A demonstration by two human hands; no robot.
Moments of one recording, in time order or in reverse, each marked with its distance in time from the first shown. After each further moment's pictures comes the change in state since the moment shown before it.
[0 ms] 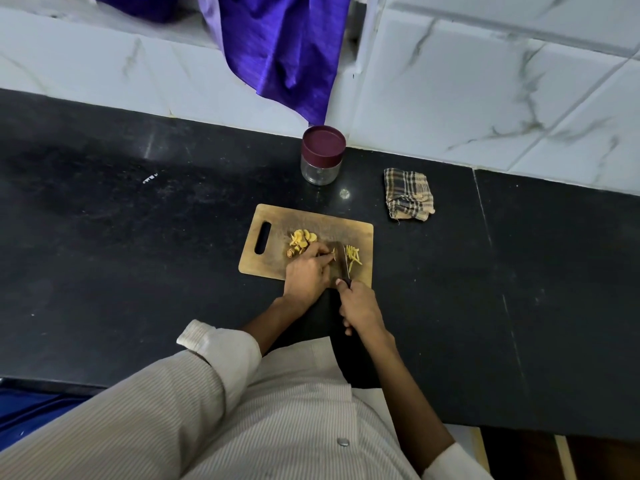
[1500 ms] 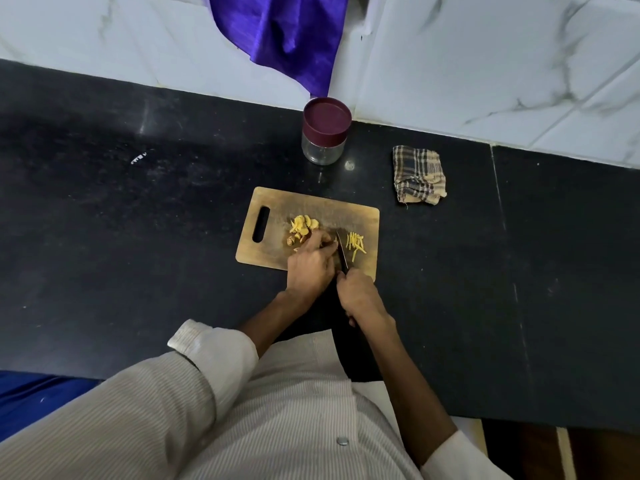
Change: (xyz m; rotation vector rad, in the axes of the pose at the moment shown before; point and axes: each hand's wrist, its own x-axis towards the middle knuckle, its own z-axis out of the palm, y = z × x) left_hand 0.000 0.004 0.002 0.022 -0.009 -0.021; right_hand 0.014 -0.015 0.003 -0.208 -0.042 0.042
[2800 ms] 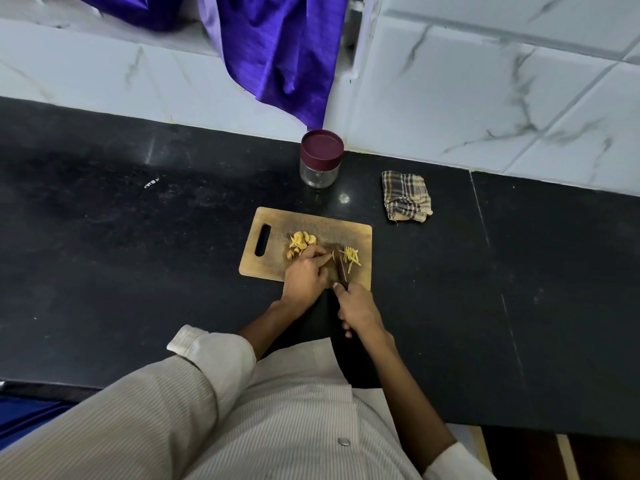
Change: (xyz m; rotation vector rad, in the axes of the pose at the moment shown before) left_hand -0.002 -0.006 -0.006 -0.100 -0.065 -0.051; right_hand -0.022 0.012 -0.001 0.200 -0.003 -0.030
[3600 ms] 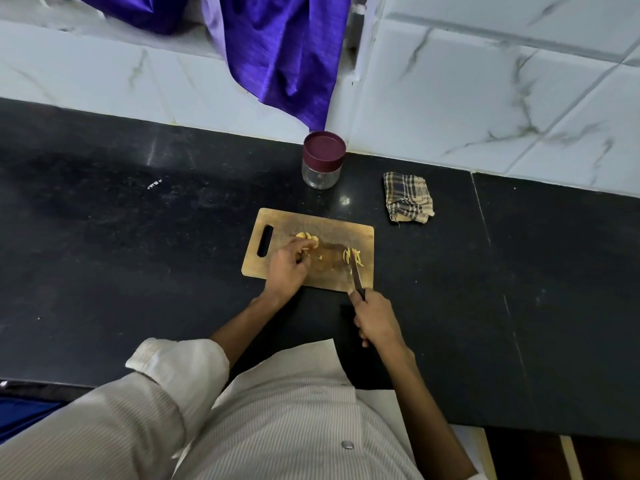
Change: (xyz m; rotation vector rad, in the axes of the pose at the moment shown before) left_hand 0.004 -0.011 -0.036 -0.285 0.103 -0.126; right_hand -0.009 0.024 -0.014 0.005 0.050 -0.074
